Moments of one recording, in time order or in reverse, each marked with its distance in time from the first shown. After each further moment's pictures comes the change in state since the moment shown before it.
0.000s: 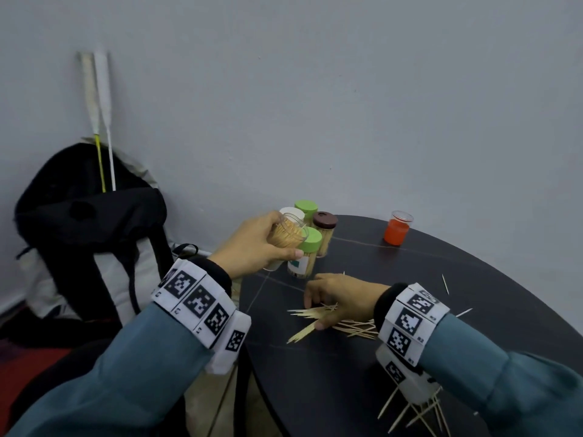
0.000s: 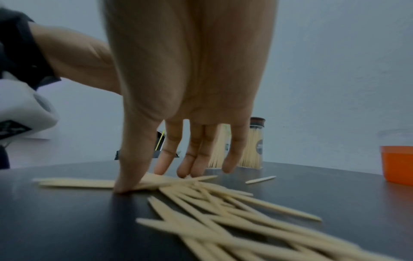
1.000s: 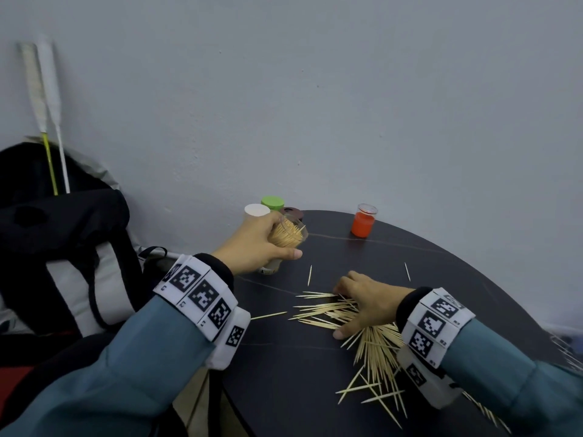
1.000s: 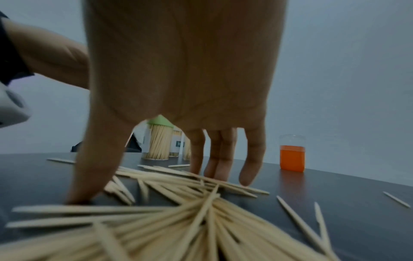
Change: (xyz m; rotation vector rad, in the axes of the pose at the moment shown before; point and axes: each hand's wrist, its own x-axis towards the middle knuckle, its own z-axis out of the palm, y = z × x) left_hand 0.023 0.017 0.041 -0.003 -0.070 0.030; right_hand -0.064 0.051 0.012 -0.006 -0.055 0.392
